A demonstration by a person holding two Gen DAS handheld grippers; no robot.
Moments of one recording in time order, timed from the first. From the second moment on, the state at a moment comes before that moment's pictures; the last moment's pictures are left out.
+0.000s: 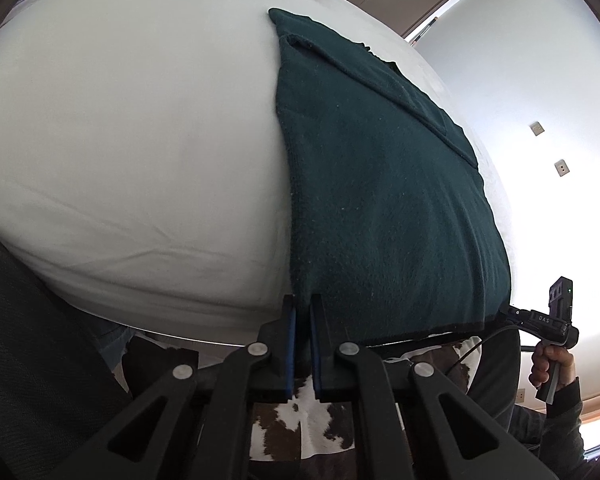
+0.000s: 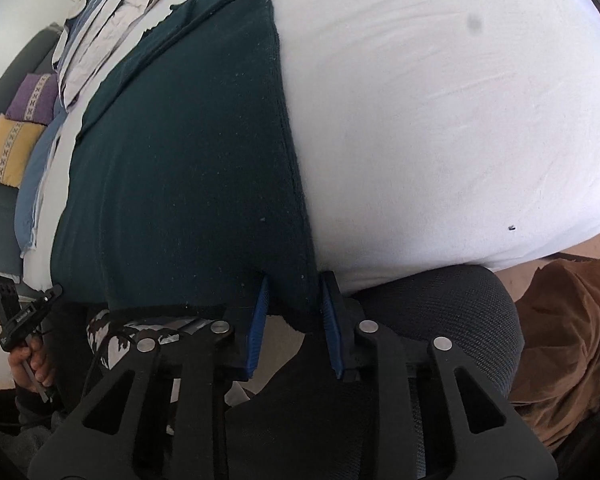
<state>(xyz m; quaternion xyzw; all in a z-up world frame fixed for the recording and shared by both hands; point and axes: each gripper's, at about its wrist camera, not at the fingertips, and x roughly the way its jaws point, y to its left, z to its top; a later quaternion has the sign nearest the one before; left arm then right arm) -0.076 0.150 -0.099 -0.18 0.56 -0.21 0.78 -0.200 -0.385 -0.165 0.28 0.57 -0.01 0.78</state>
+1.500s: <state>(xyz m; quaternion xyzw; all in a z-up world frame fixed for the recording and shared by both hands) 0.157 0.153 -0.018 -0.42 0.43 -0.25 0.76 0.066 -0.440 -0.016 0.44 0.28 0.07 0.85</state>
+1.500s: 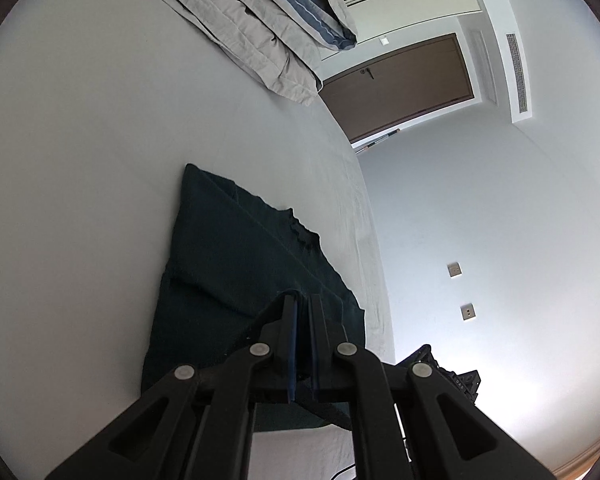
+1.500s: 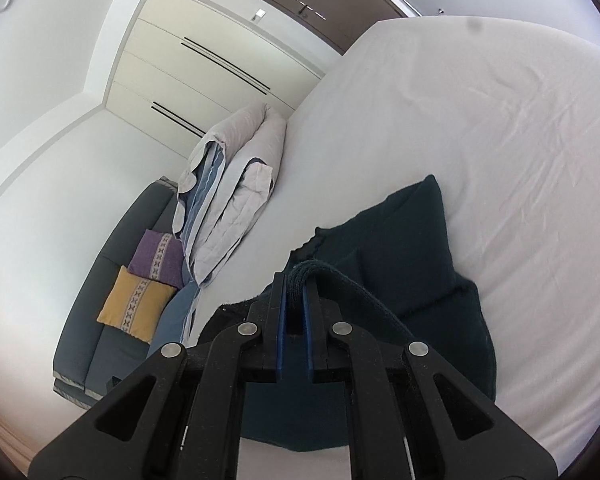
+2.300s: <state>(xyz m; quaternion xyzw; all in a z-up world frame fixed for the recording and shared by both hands) 0.332 0.136 -0.108 -0.42 0.49 -0.12 0.75 0.313 -0.489 -0.159 0.43 0.36 -0.07 0.83</state>
